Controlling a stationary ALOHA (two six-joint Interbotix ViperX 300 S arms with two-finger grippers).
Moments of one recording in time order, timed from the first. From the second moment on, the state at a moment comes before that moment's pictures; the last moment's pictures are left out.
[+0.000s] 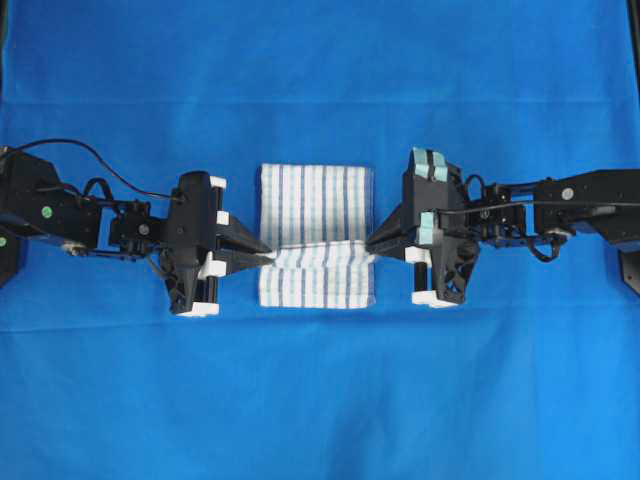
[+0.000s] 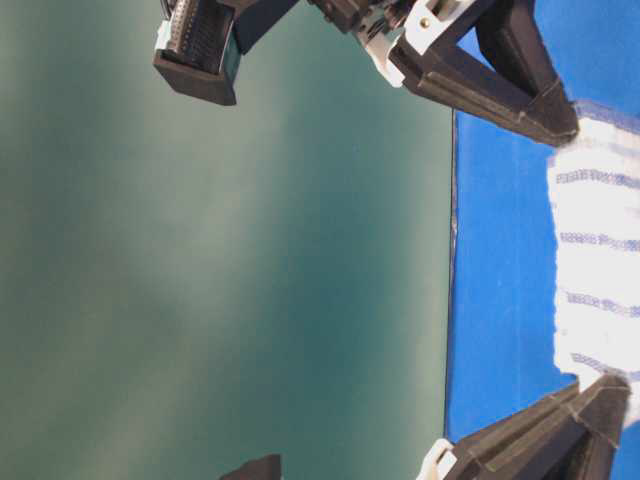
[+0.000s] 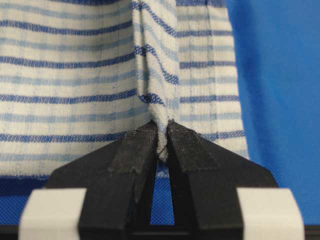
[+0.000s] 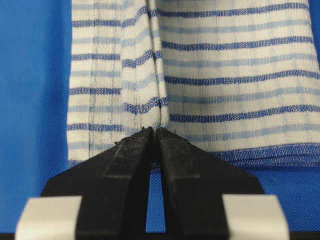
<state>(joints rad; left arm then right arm) -0.07 0.08 0.96 -0.03 -0.47 -0.02 0.02 -0.05 0.84 0.12 -0.09 -0.03</state>
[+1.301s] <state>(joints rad) -0.16 -0.39 0.94 -0.03 -0.16 -0.08 0.12 -0.32 0.80 0.09 0.01 0.01</state>
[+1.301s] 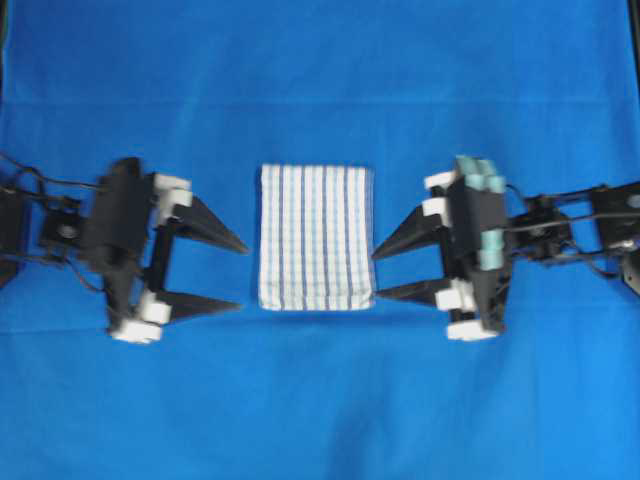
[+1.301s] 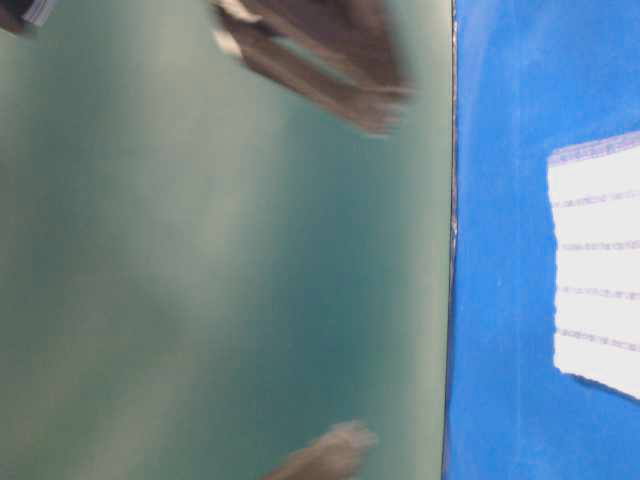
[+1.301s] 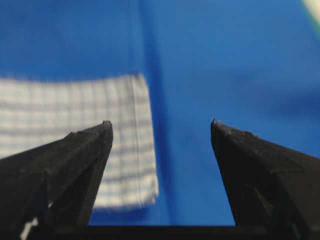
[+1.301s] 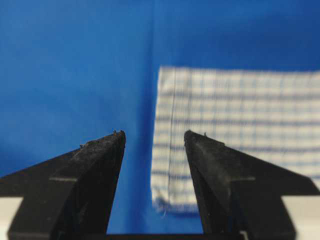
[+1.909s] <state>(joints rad) -0.08 -1.01 1.10 -0.03 0.02 0.06 0.01 -0.86 0.97 0.02 0.13 0.01</state>
